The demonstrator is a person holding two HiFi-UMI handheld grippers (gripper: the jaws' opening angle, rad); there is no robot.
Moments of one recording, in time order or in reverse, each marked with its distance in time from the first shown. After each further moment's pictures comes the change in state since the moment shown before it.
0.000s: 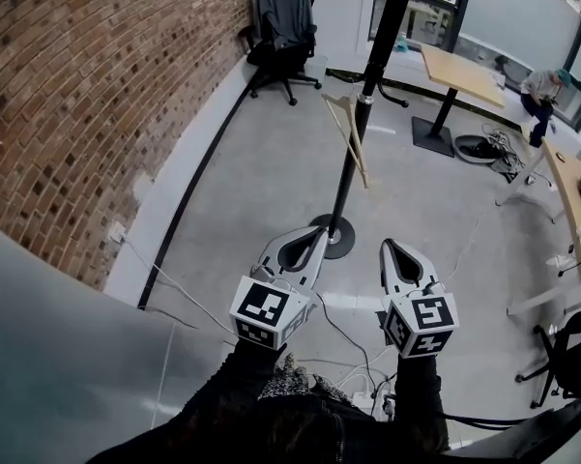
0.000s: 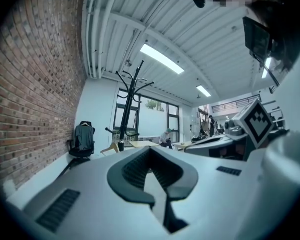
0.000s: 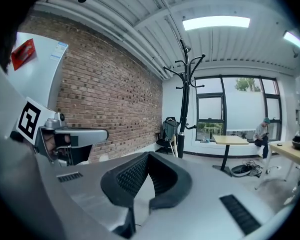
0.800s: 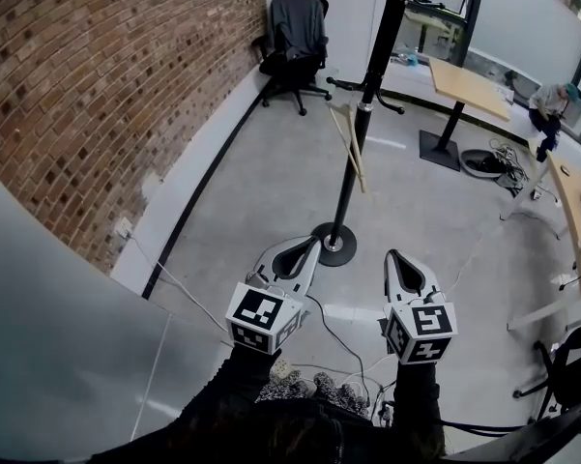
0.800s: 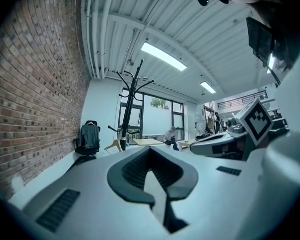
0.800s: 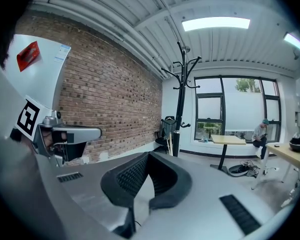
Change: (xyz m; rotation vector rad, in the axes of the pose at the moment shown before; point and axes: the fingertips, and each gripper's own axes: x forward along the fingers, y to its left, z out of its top) left arm -0.015 -0.028 -0.005 0.004 0.020 0.066; right arm -0.037 -0.021 -0.011 -0.014 0.016 -0.001
